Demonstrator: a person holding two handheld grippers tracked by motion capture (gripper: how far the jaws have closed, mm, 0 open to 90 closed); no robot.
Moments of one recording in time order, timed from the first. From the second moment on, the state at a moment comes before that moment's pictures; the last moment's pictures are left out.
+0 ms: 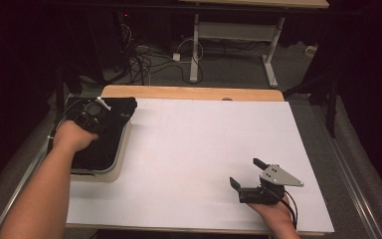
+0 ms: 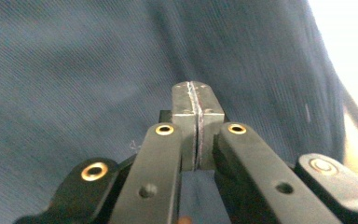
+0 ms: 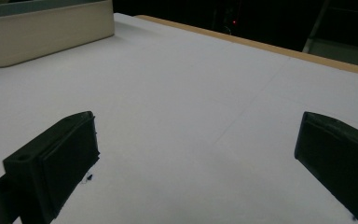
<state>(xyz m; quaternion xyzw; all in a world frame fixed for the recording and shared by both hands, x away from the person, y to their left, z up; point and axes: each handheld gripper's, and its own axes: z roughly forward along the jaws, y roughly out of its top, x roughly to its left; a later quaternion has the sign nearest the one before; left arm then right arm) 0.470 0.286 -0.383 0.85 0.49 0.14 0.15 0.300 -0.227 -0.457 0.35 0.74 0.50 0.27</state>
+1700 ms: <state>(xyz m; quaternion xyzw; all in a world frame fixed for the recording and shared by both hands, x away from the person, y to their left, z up) 0.511 0.339 -0.433 0.73 0.62 0.22 0.16 0.297 -0.222 -0.457 0.35 0.75 0.50 0.27</state>
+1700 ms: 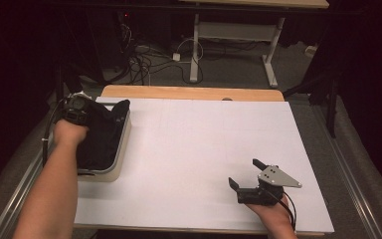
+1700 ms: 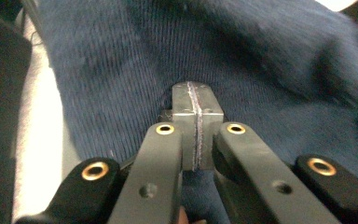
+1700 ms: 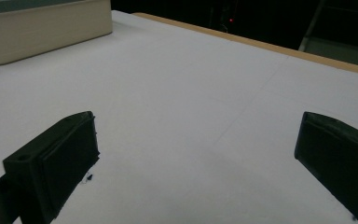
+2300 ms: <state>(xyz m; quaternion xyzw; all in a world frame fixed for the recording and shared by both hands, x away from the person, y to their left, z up) 0.515 0.344 -0.445 0.73 0.64 0.18 0.15 0.302 -0.221 -0.461 0.35 0.75 0.49 0.27</state>
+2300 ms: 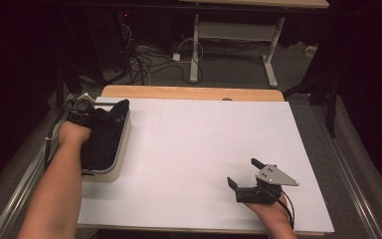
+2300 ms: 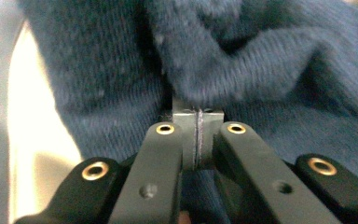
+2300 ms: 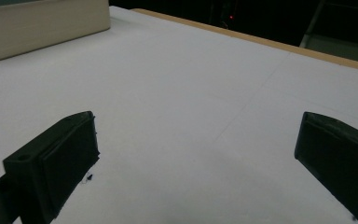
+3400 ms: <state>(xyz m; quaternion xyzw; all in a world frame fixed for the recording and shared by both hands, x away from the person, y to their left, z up) 0.526 0.275 -0.446 0.79 0.56 0.12 0.23 0.300 -0.235 -0.464 0.35 0.74 0.50 0.28</state>
